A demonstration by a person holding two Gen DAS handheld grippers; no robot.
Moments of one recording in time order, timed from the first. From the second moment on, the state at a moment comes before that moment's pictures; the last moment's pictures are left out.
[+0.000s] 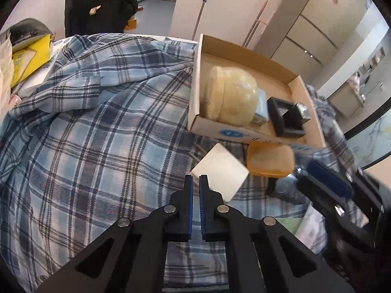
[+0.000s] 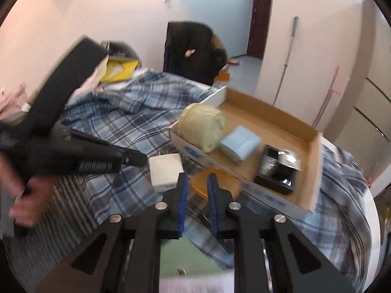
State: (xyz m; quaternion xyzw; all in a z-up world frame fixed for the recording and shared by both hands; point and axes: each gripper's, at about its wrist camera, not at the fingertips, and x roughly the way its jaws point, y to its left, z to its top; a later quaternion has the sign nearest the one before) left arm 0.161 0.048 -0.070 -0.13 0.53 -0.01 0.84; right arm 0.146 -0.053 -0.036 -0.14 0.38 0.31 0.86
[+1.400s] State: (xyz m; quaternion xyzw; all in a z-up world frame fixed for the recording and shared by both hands) left arm 0.179 0.017 -0.071 0.00 0.53 -0.16 0.83; right arm 0.161 -0.124 -0.040 -0.01 0.42 0.25 0.87
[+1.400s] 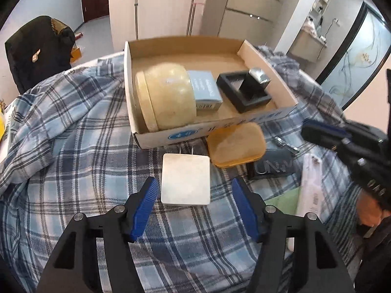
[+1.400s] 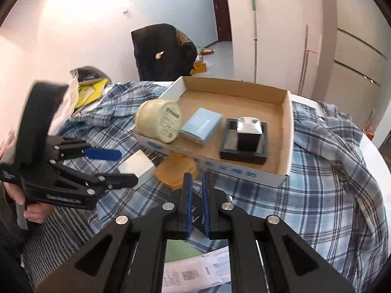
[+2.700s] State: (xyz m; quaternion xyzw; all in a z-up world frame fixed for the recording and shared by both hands) left arm 0.193 -0.016 -0.097 0.11 0.51 -0.17 0.83; right arm 0.164 -0.126 -0.069 -0.04 0.47 0.29 0.83
